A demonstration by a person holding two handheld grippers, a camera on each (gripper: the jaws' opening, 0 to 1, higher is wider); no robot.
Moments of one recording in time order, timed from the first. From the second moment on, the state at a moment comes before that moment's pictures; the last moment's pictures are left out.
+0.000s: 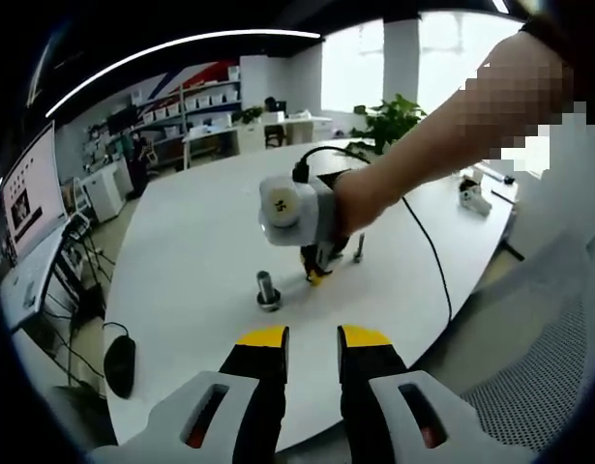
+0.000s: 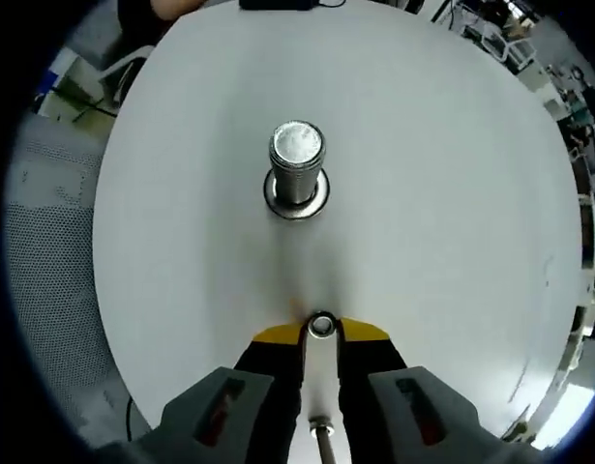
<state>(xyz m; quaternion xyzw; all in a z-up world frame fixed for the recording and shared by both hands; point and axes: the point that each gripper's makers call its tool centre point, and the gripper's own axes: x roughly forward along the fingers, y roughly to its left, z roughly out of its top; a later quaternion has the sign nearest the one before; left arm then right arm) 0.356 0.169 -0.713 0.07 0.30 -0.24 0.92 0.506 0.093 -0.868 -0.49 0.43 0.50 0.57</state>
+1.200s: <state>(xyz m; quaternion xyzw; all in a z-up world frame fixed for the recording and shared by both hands) 0.354 0.167 -0.715 0.09 0.31 -0.24 0.92 0.513 0.048 -0.791 -0.35 0.42 0.49 0.68</state>
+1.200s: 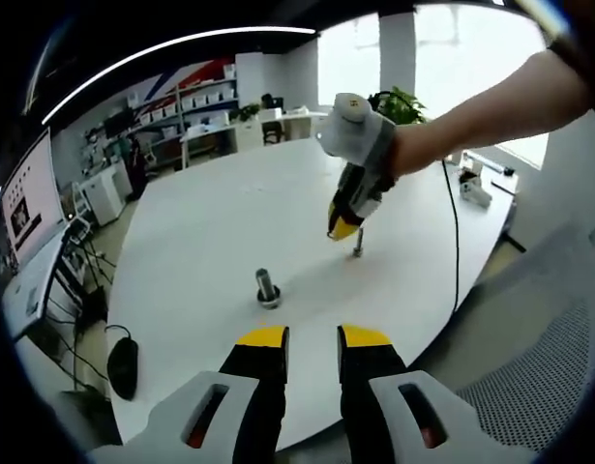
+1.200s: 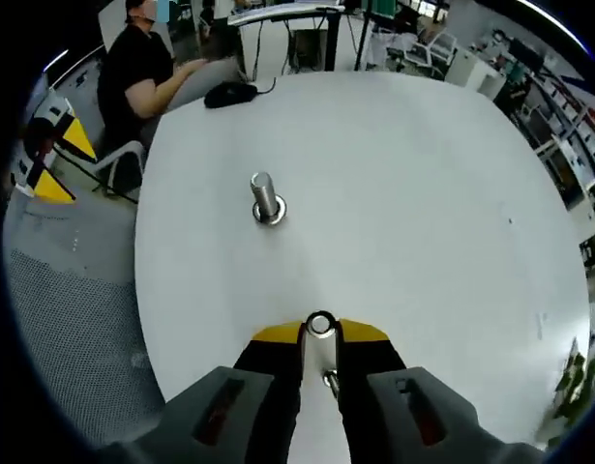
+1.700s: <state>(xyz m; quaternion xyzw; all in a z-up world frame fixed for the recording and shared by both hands) 0.355 0.170 -0.714 0.09 0.31 -0.23 0.92 0.527 0.004 -0.778 -0.33 0.43 0.47 0.70</state>
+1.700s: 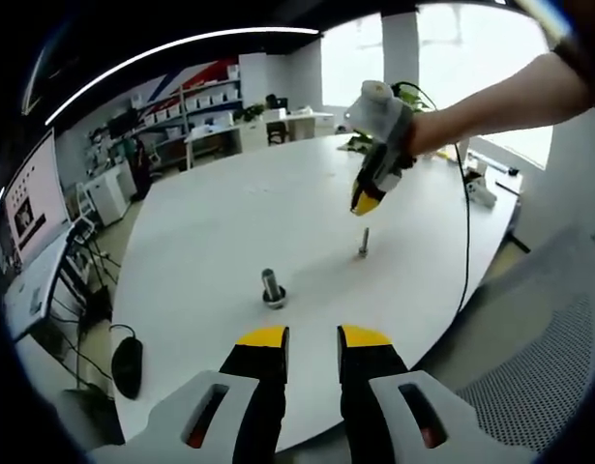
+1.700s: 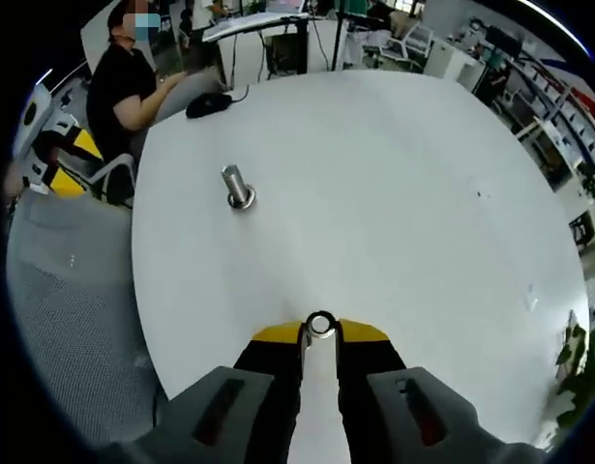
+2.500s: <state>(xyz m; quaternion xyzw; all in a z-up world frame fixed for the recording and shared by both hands) 0.355 0.172 -0.717 0.09 0.31 -0.22 0.92 0.508 -0.008 -0.808 -0.36 0.45 0.48 0.66</state>
